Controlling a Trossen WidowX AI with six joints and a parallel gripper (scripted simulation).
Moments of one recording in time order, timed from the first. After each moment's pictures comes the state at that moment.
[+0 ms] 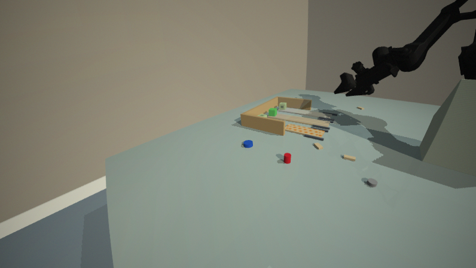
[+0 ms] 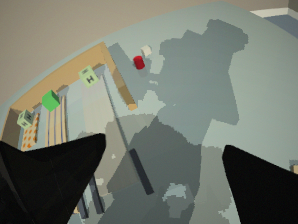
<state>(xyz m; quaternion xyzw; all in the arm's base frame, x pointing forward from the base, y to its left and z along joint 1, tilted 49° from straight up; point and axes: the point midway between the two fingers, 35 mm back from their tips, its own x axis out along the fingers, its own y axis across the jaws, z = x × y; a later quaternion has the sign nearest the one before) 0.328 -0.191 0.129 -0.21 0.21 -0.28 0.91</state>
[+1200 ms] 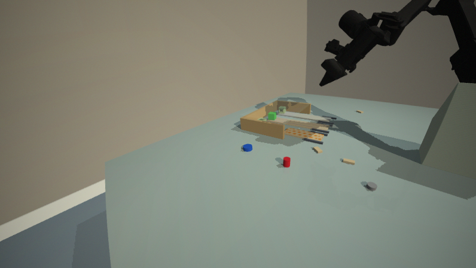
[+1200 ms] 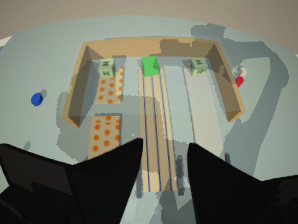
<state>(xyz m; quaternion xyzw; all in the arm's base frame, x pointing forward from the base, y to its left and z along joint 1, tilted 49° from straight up) 0.360 -0.011 0.049 -0.39 0.36 -0.21 0.83</state>
